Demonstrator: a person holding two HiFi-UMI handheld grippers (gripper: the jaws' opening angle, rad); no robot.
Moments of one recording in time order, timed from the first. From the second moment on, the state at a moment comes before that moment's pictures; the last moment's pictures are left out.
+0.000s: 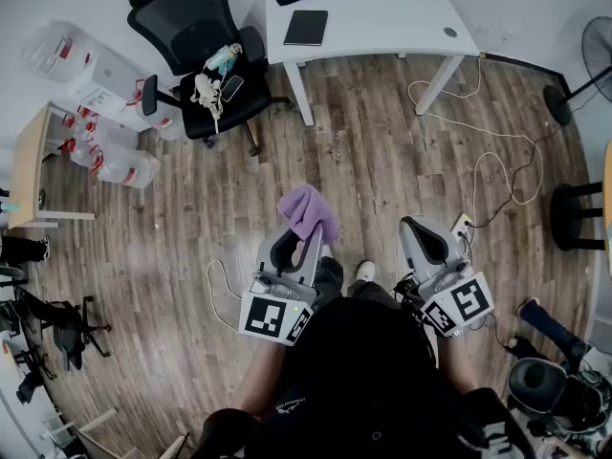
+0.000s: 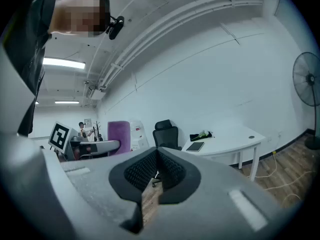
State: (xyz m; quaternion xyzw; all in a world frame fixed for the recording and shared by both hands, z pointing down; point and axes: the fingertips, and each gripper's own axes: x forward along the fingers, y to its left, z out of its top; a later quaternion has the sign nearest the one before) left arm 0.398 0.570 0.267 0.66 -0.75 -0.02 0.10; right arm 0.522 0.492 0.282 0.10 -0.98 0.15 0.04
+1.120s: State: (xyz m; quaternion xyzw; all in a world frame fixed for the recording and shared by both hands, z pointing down) left arm 0.485 0.592 0.248 0.63 -0.77 -0.02 0.03; right arm 0.613 0.500 0.269 0.08 -0.99 0.11 0.04
